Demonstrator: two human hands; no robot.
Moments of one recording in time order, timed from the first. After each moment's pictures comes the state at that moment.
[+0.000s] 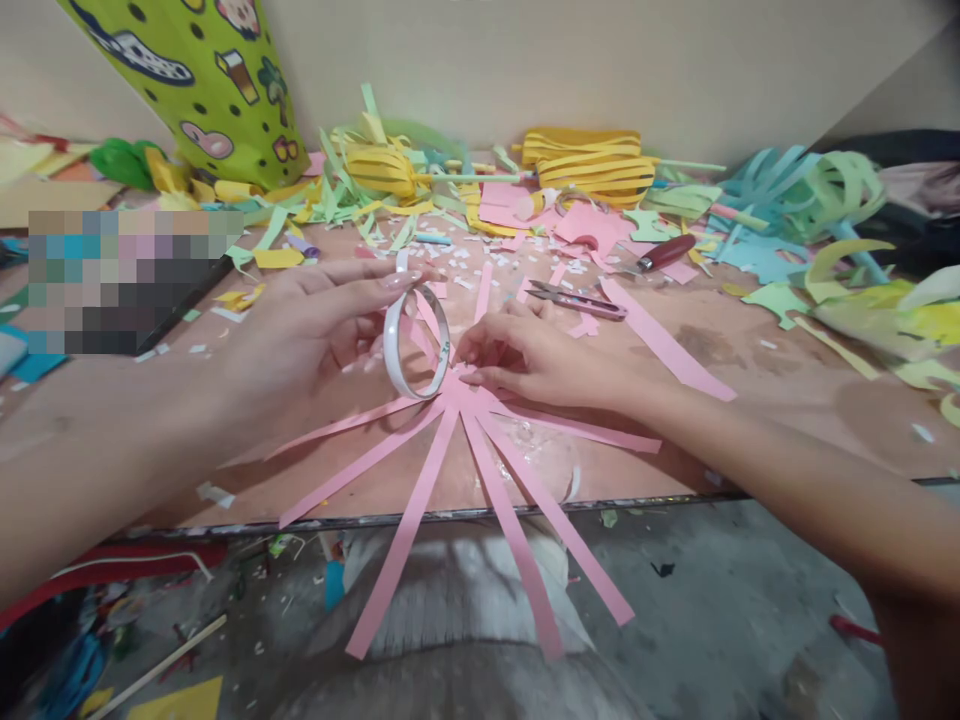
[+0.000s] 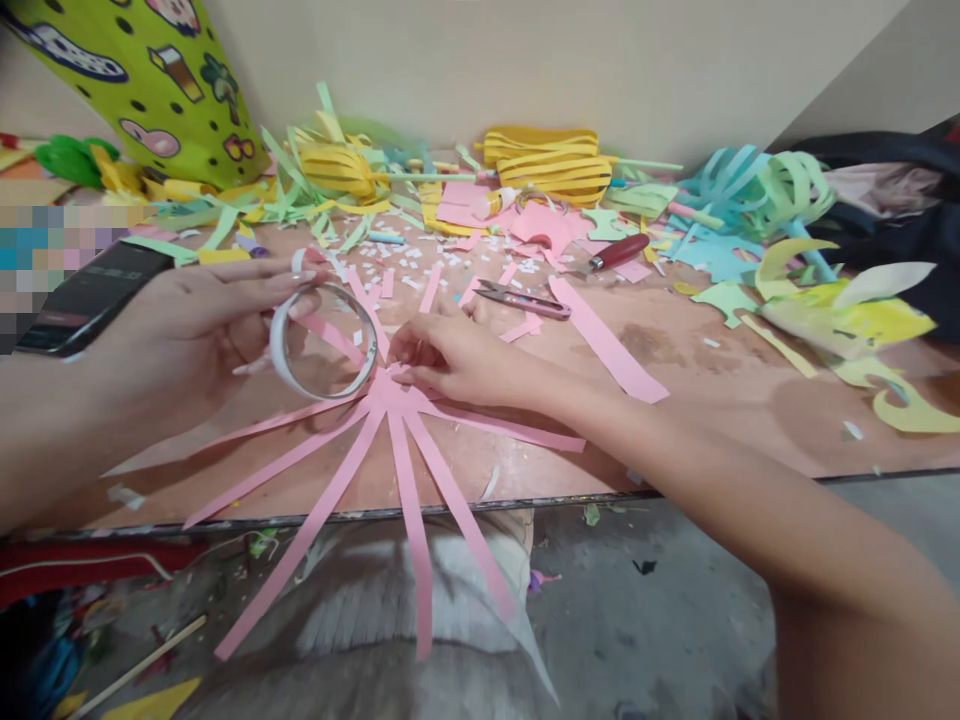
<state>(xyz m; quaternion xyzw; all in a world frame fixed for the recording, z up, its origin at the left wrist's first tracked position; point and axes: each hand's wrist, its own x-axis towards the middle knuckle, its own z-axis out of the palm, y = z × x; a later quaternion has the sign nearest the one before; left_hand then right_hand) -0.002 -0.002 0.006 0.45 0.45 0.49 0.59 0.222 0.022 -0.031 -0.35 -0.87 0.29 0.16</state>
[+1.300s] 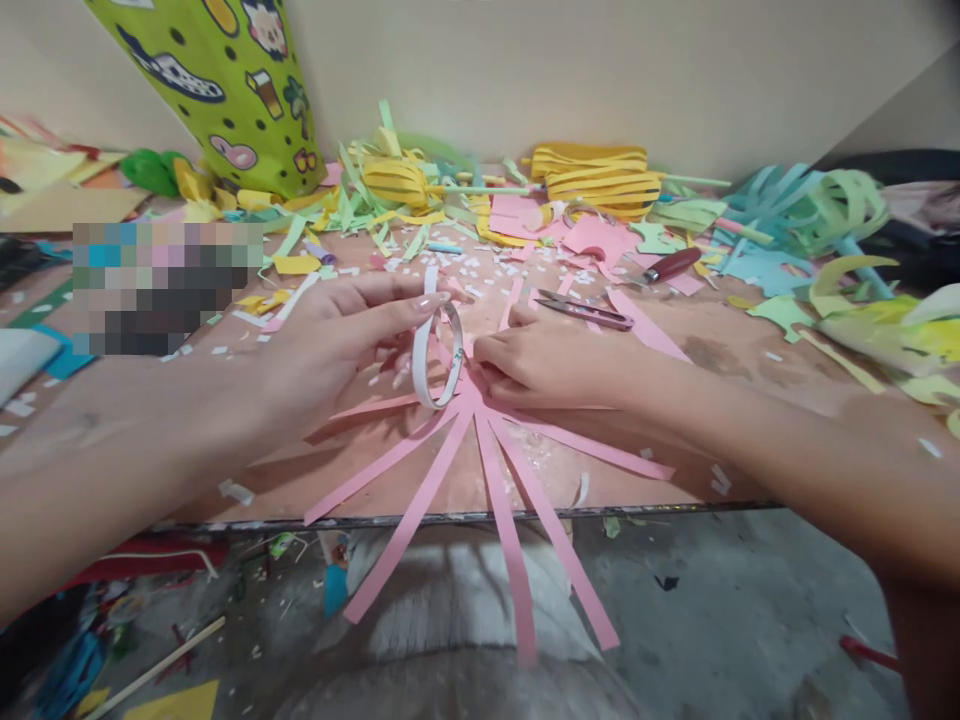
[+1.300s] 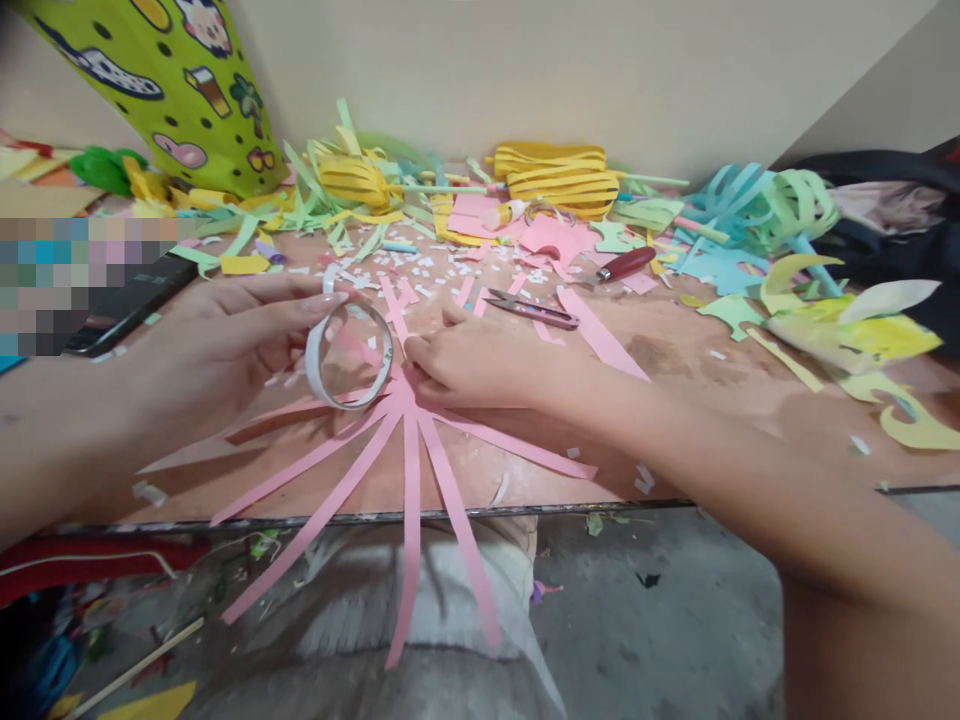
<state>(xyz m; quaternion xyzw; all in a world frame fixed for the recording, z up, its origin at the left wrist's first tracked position) -0.006 -0.002 0.003 0.53 0.39 0.45 0.60 0.214 0.034 -0.018 -0.26 -0.96 0.00 -0.02</state>
